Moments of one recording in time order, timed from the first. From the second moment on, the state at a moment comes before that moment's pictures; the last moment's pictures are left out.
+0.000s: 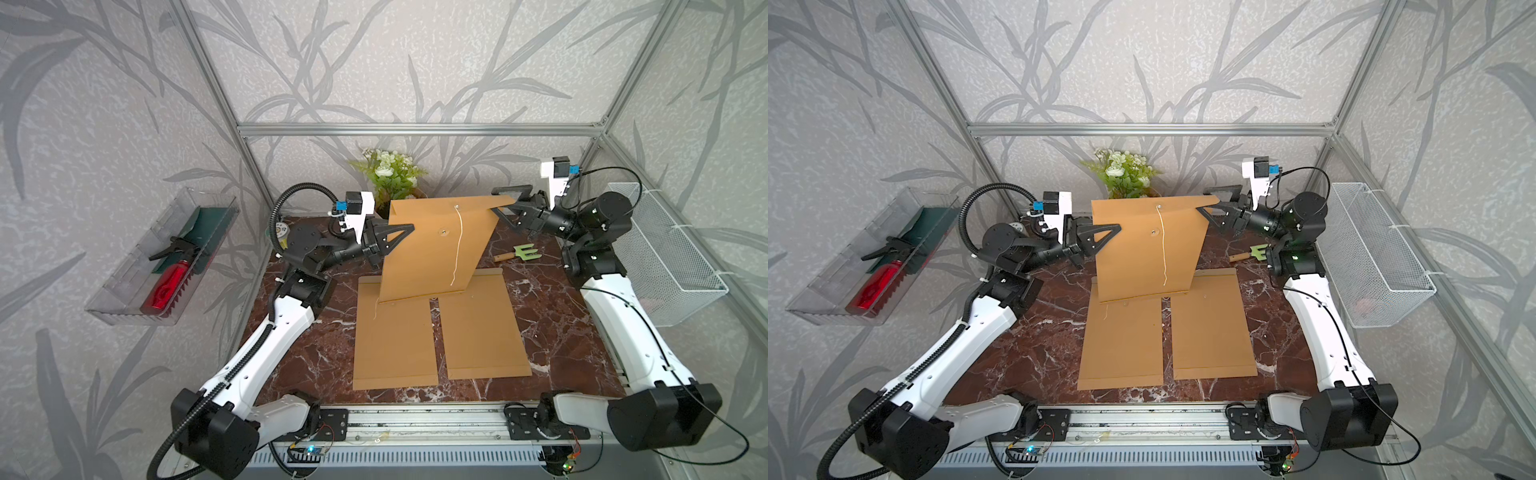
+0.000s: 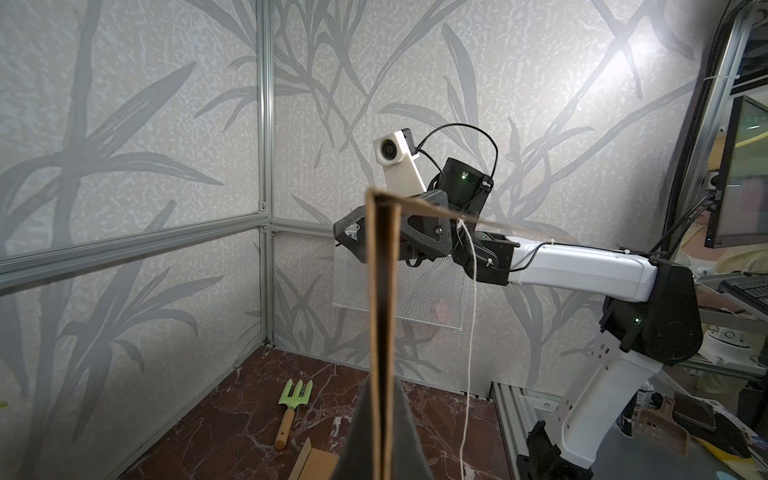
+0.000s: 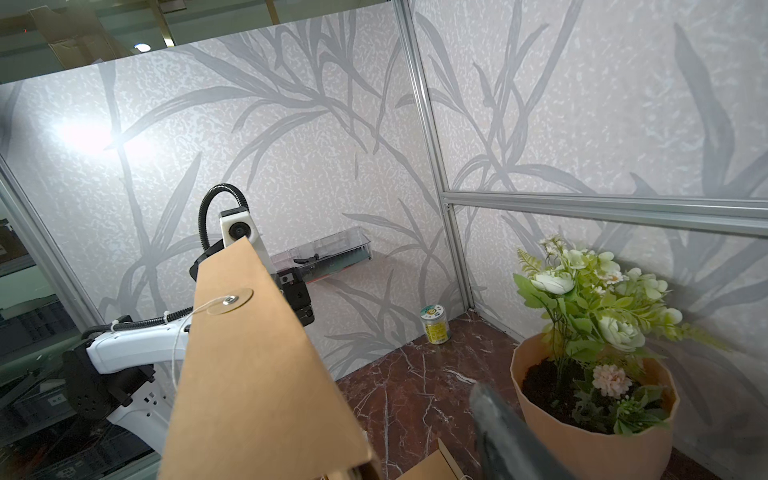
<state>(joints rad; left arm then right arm) -0.37 1.19 1.11 0.49 0.91 -0.40 0.07 1.29 1.31 0.36 -1.12 0.64</state>
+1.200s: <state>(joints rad) -0.39 1.22 1.10 0.56 0.91 -0.45 0.07 1.32 1.33 0.55 -1.17 0.83</state>
